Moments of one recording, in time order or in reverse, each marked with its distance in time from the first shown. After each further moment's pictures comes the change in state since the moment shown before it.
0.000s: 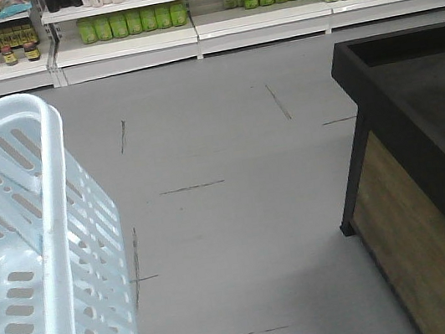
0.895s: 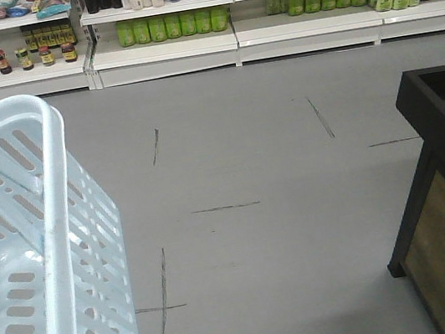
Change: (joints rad) left arm 0.000 0.000 0.000 -0.001 0.000 0.000; right arm 0.000 0.000 0.000 0.000 0.000 0.000
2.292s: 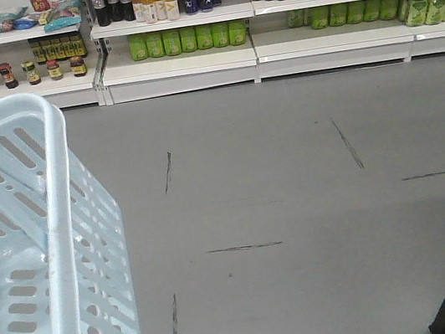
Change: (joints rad) left arm 0.000 0.002 0.000 0.002 -0.002 0.000; right arm 0.000 0.000 0.000 0.000 0.000 0.000
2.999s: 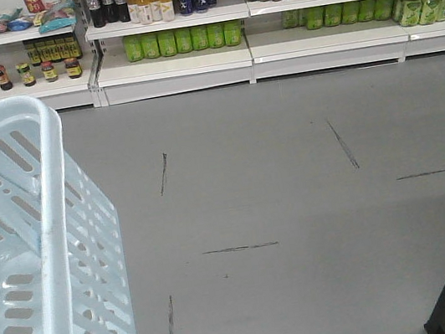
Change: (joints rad) left arm 0.000 -0.003 0.000 -0.001 0.002 0.000; right arm 0.000 0.000 0.000 0.000 0.000 0.000
